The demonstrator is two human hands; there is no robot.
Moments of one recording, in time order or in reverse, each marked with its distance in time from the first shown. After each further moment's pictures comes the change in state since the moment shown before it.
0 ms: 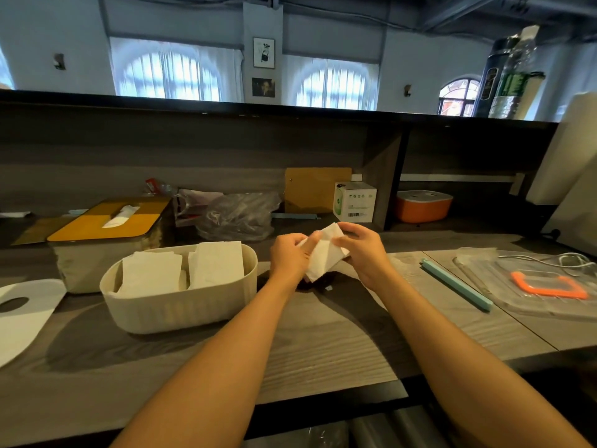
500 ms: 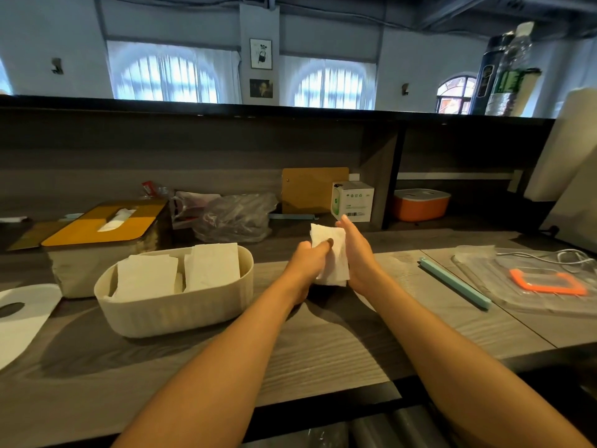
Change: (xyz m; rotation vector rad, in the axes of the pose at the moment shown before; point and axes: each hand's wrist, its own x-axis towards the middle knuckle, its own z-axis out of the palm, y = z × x) left_hand -0.012 0.016 0.022 -0.177 -0.178 -0.318; right_hand -0.009 -0.012 0.016 0.233 0.006 0.308
